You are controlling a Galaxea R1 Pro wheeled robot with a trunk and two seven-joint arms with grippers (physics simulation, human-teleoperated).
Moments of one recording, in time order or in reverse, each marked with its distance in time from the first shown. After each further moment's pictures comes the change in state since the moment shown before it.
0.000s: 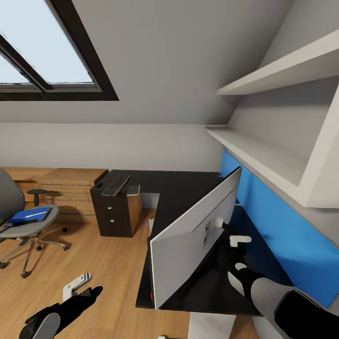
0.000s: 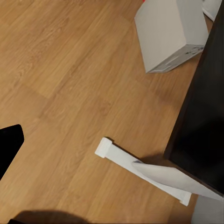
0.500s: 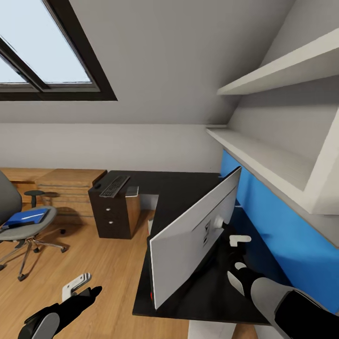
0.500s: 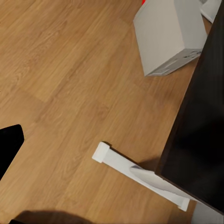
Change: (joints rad) left arm 0.000 0.003 0.003 0.000 0.000 -0.001 0.000; right arm 0.000 -0.002 0.002 -0.010 0.002 0.012 -0.007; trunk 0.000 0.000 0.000
